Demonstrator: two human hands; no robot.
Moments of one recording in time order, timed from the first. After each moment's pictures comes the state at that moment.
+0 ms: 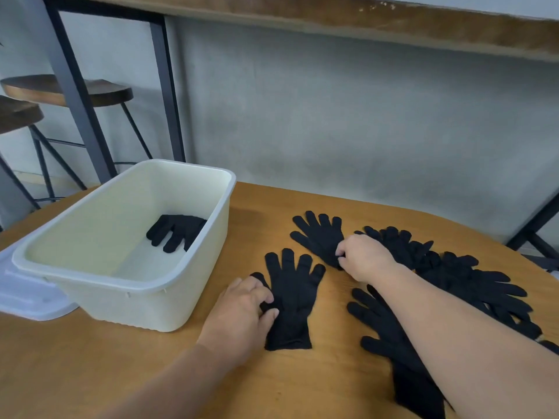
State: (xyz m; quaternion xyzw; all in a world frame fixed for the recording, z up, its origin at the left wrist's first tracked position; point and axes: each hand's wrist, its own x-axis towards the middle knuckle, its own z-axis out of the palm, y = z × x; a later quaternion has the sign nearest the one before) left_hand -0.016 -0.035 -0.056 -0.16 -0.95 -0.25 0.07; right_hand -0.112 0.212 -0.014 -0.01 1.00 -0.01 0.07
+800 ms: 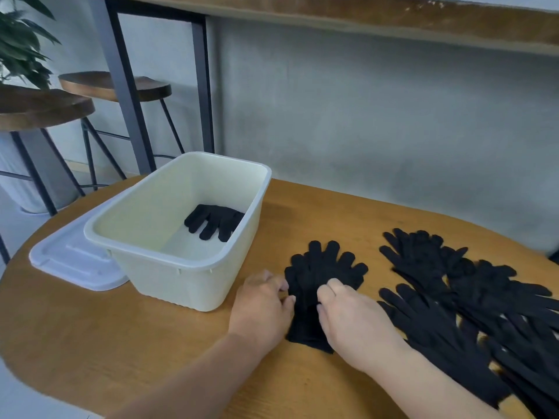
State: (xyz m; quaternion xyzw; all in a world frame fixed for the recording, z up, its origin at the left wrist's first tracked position) left_hand -0.011 -0.040 -0.070 -0.05 -0.95 -0.28 0.11; right_hand 0.007 0.127 -0.037 -0.21 0.97 0.02 -0.09
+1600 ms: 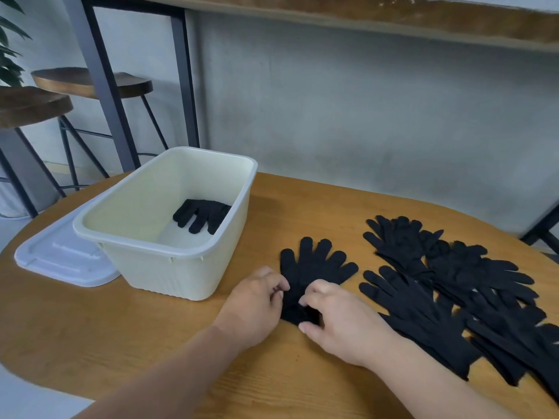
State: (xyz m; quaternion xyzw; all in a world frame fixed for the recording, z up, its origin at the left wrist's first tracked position) left_hand 0.006 -0.051 -0.062 -0.17 -0.92 -0.36 0.06; right_hand 0.034 0.134 -0.025 -0.21 0.97 -0.12 0.04
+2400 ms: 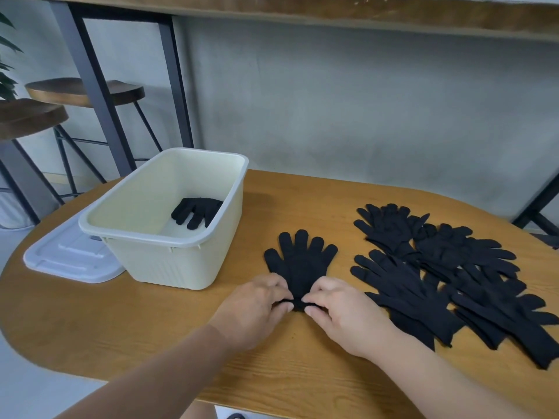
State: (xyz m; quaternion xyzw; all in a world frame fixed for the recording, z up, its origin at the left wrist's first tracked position) left_hand 0.032 -0.056 -0.057 -0.29 -0.92 -0.25 0.02; right_hand 0.059 0.148 -0.033 -0.19 0.97 -0.15 0.03
